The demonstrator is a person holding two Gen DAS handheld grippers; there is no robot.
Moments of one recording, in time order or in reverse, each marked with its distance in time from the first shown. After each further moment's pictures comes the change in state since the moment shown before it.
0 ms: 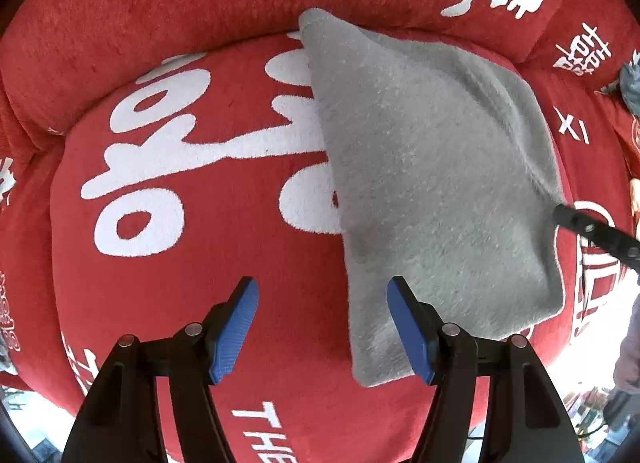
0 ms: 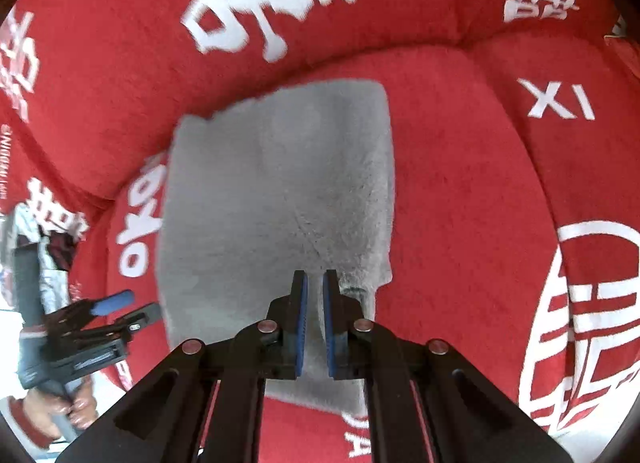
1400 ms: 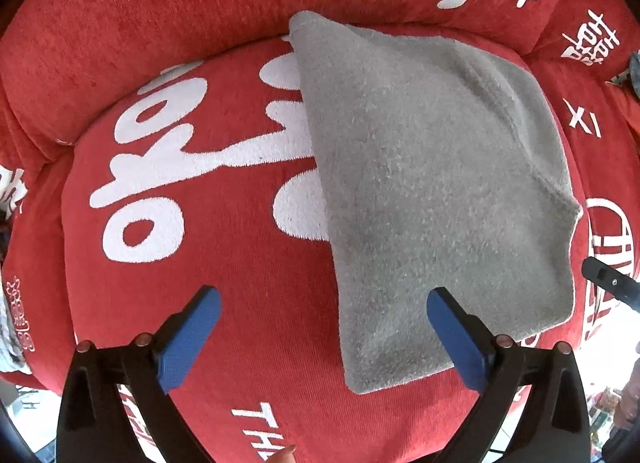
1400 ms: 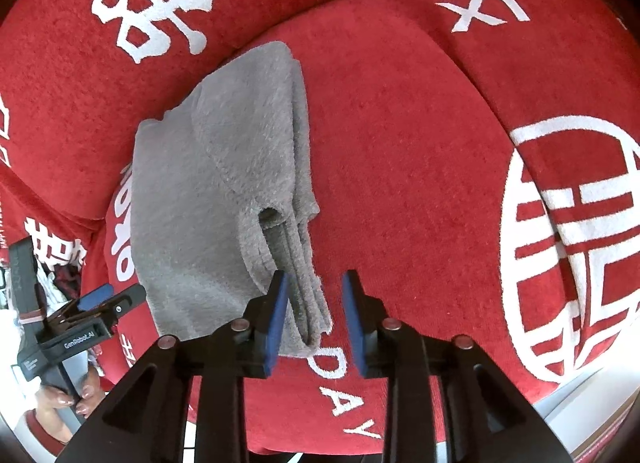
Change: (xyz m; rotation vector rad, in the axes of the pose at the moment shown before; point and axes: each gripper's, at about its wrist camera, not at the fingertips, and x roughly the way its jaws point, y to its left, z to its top) left arm -0.001 -0.006 0.009 0.024 0.015 0.065; right arm -0.020 -0.052 -0.035 0.175 0.045 0.035
